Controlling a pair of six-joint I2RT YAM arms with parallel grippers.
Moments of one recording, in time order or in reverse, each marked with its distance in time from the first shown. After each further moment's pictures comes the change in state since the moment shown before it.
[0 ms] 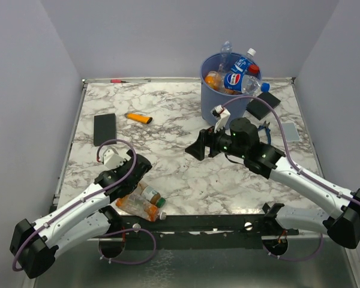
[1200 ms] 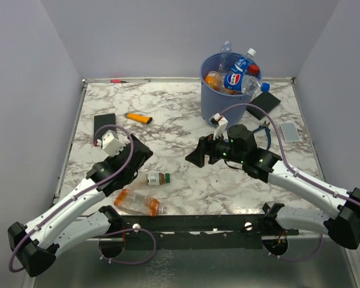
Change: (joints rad) left arm 0.001 0.067 0.261 -0.034 -0.053 0.127; right arm 0.006 -0.025 -0.105 0.061 -0.025 0.047
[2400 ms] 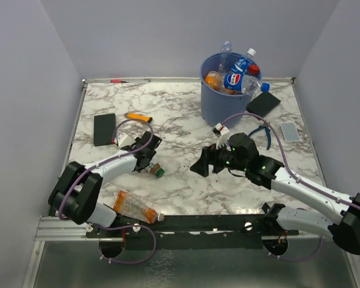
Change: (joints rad) left arm 0.208 0.559 -0.105 0.387 0.138 -0.055; right arm 0.012 -0.065 -0.117 -0.037 -0.020 0.019
